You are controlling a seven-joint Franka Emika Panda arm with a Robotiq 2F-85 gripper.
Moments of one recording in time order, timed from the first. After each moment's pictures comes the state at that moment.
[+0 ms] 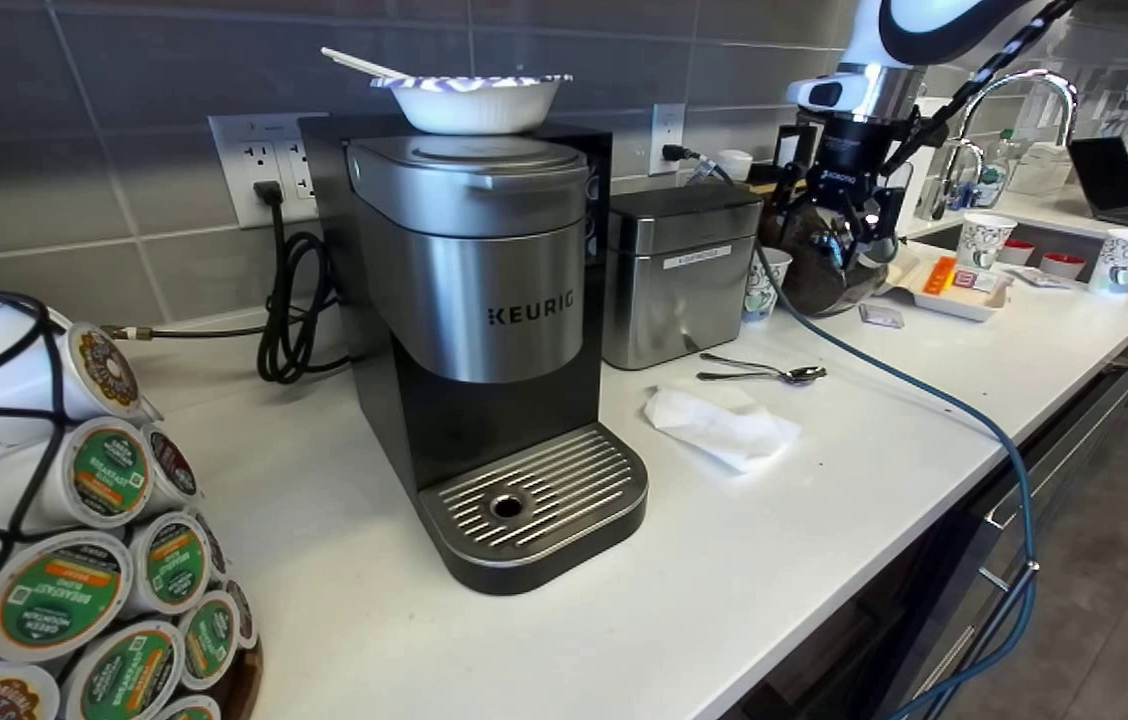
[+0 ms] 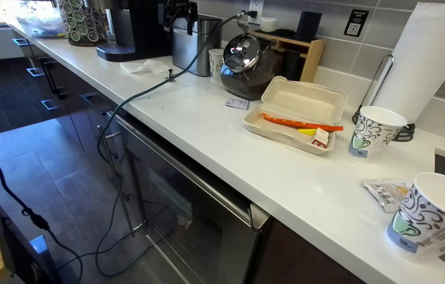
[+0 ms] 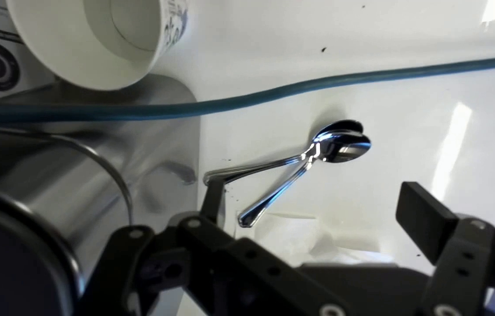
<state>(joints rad) -0.12 0.46 0.11 -1.50 0.01 2.05 -1.67</state>
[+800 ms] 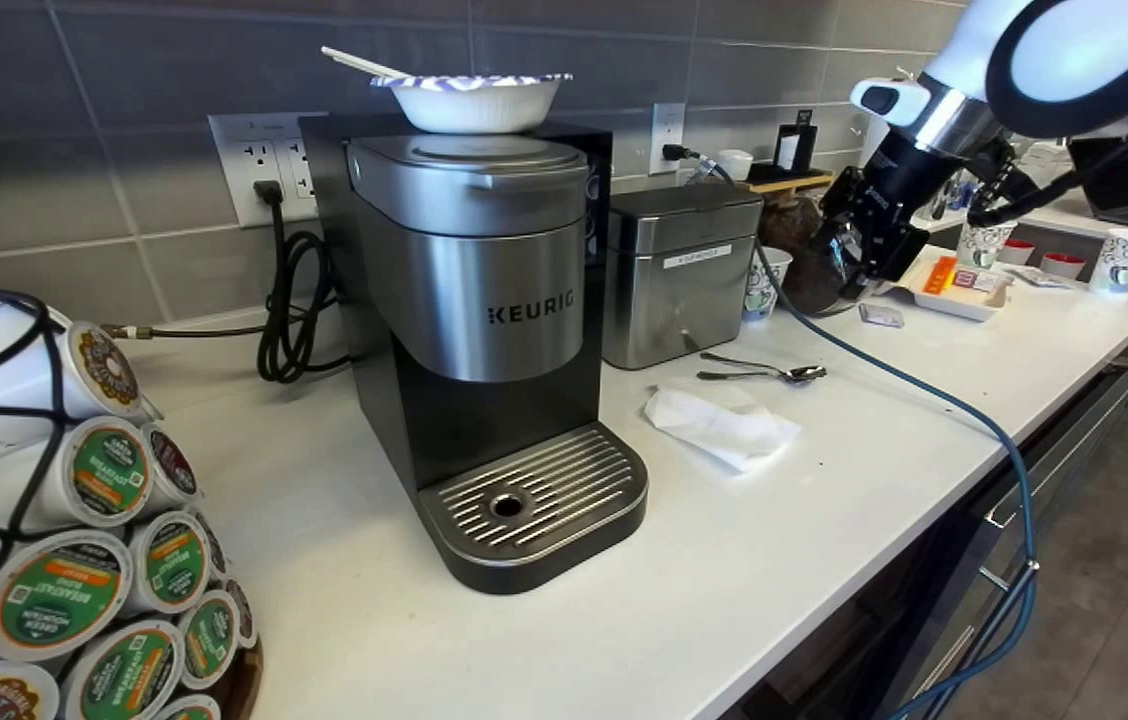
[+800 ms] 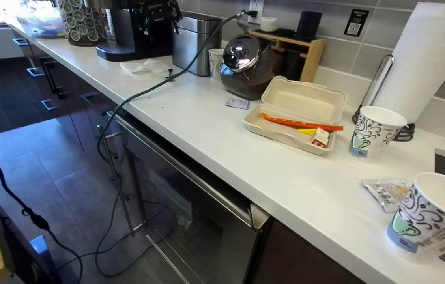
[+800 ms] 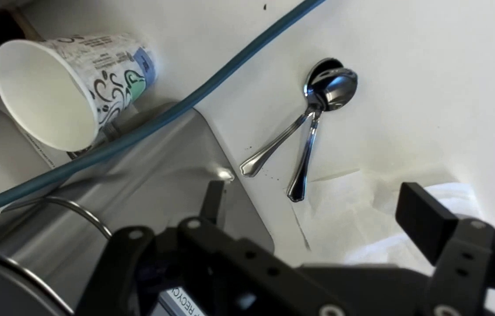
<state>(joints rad) -0.06 0.14 0.09 -2.09 0.05 2.64 -1.11</state>
